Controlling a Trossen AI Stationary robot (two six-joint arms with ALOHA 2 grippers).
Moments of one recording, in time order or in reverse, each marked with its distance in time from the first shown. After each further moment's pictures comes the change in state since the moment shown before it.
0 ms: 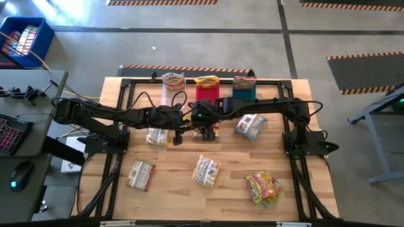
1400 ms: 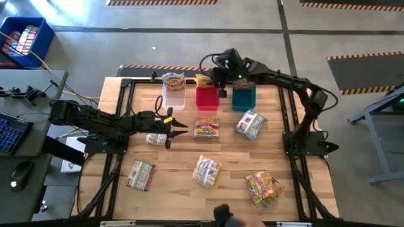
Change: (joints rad) left arm 0.000 -0.076 -0.365 0.620 0.092 0.059; right arm -0.517 -0.162 -0.209 0.370 -0.380 -0.383
